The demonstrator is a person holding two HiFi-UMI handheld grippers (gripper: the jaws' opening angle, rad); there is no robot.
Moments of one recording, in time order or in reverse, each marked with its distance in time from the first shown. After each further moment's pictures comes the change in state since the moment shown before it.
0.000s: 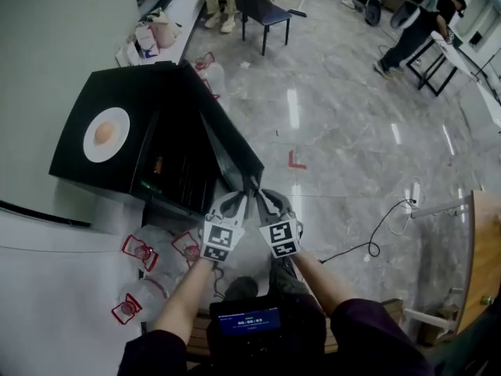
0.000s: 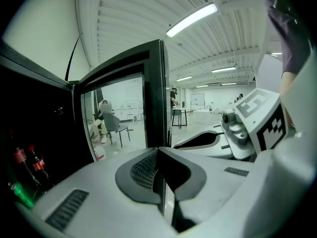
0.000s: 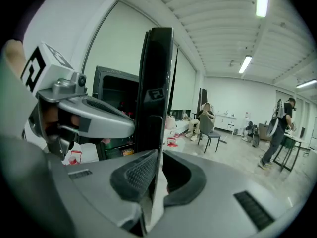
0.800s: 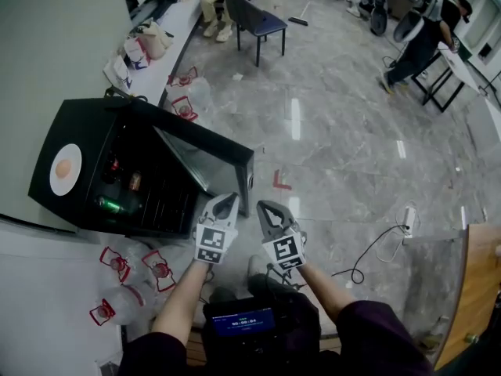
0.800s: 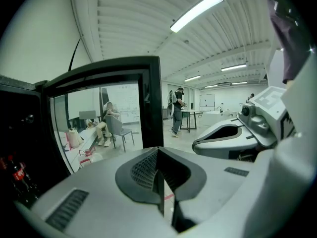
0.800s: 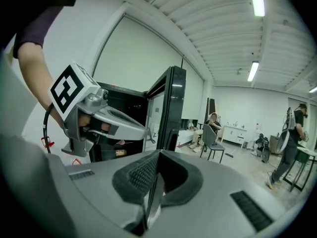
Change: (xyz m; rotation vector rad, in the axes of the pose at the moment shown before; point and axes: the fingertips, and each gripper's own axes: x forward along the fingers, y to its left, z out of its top) left arm 0.173 -0.044 0.075 -0.022 -0.019 0.105; right arm -0.022 -0.192 0.004 -0.101 -0.127 0.121
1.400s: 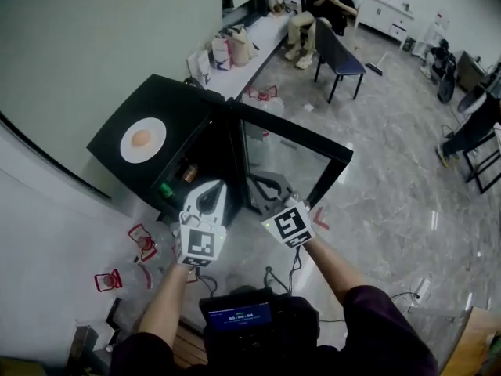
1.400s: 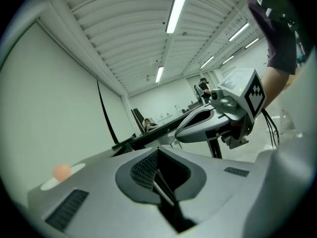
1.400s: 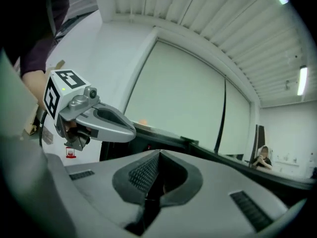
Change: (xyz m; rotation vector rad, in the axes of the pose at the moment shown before) left arm -0.179 0.182 0.103 0.278 -0.027 0.458; right arm 0.128 0.123 0.228 -0.177 -0.283 0.459
